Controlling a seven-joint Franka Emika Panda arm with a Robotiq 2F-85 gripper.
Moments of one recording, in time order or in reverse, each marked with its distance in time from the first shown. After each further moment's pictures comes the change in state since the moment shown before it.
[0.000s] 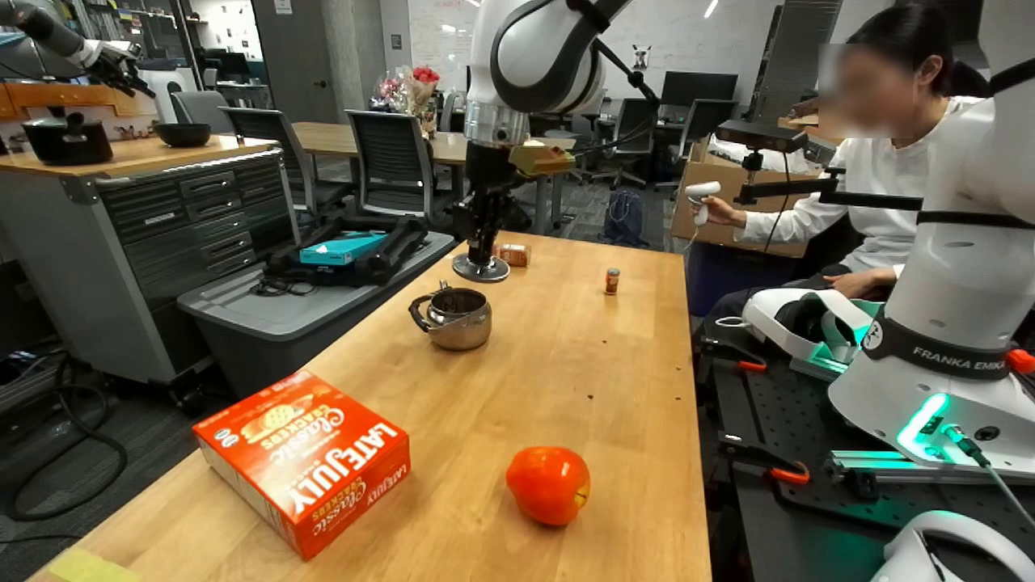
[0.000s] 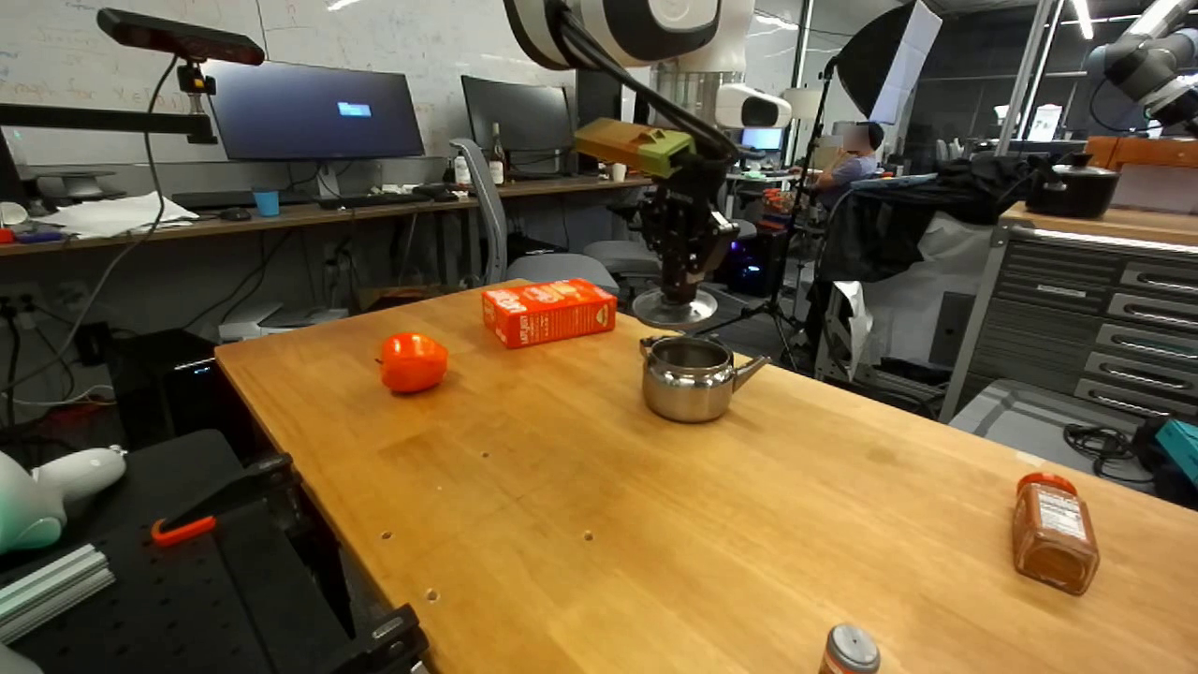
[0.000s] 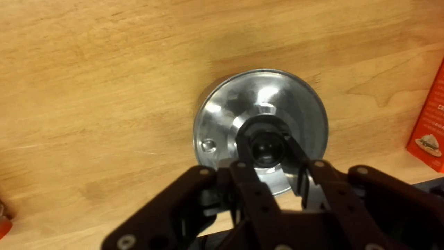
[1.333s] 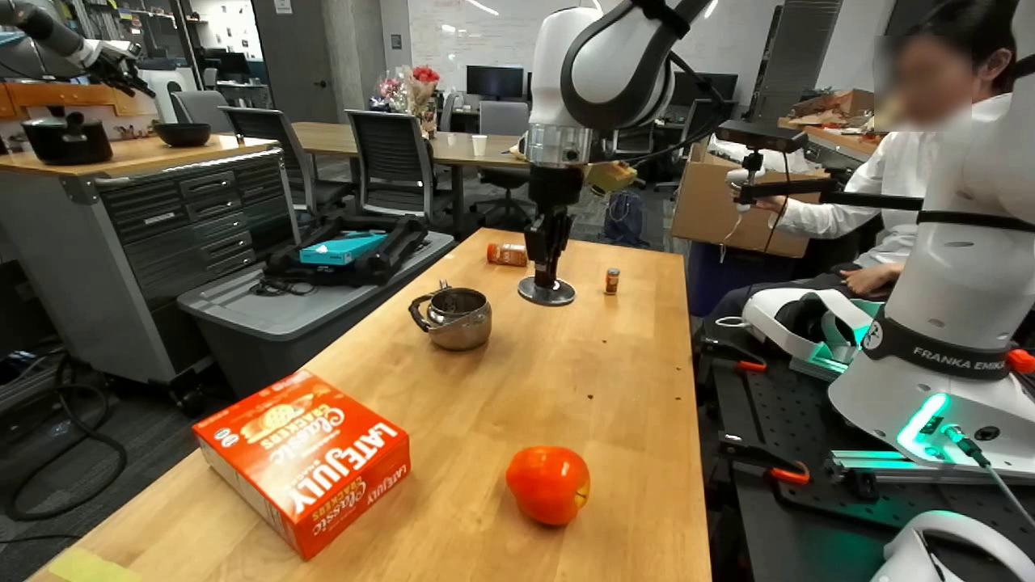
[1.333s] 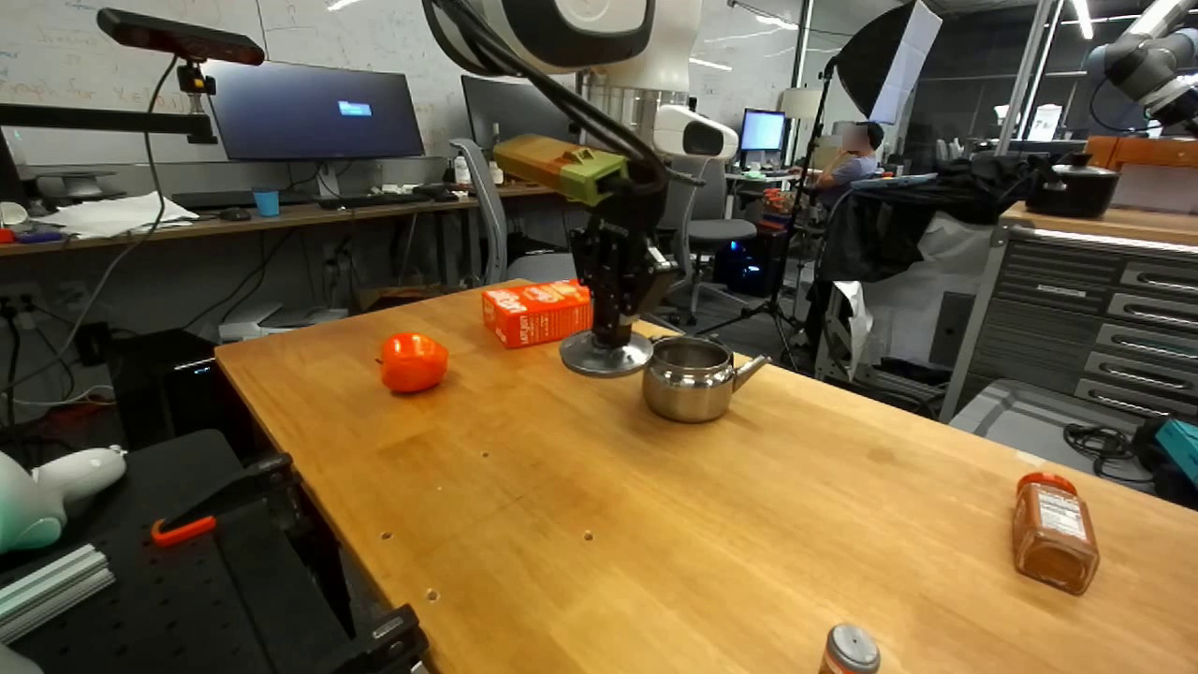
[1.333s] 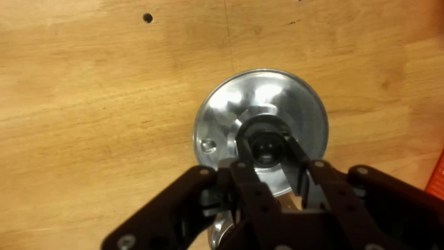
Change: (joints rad) arm -0.016 -0.187 0.002 -0.309 0.025 0.025 -0.114
